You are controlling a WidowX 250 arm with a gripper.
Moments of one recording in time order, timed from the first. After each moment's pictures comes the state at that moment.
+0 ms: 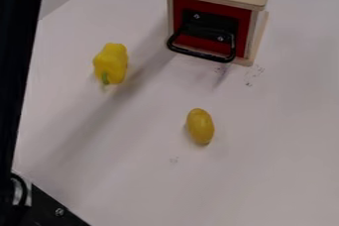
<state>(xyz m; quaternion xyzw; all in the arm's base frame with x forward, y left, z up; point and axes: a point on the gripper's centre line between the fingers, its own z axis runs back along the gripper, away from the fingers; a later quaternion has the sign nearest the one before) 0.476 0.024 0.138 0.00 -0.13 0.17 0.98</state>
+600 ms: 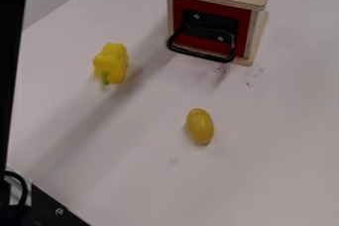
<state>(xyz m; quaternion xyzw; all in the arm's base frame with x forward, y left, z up) 0.471 0.028 0.162 0.01 -0.16 0.17 0.97</state>
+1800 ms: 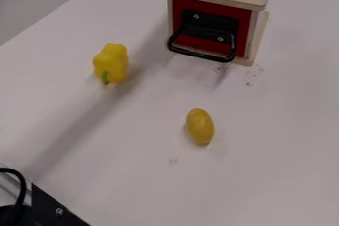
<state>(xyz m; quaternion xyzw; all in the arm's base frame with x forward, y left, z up) 0.410 0.025 0.179 0.01 -0.17 0.15 0.97</state>
